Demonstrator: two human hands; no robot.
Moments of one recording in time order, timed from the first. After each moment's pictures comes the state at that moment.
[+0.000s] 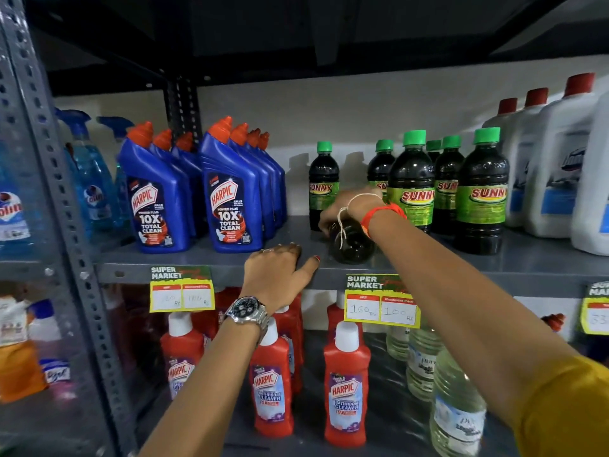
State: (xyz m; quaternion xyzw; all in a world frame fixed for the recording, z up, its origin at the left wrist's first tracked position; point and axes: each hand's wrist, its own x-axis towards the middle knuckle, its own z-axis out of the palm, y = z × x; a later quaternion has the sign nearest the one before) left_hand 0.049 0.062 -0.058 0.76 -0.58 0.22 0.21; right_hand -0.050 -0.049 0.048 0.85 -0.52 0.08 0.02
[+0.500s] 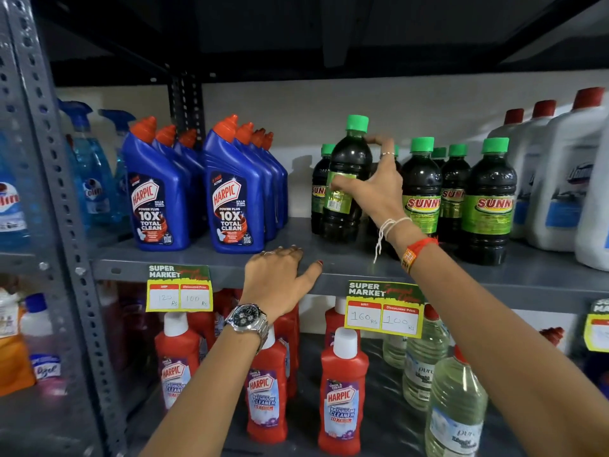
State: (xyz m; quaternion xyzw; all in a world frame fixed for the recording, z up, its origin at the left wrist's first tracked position) left_hand 0.047 0.064 -0.061 0.75 -0.57 0.23 0.23; right_hand -0.076 -0.050 0.040 0.70 -0.23 0.62 -0.25
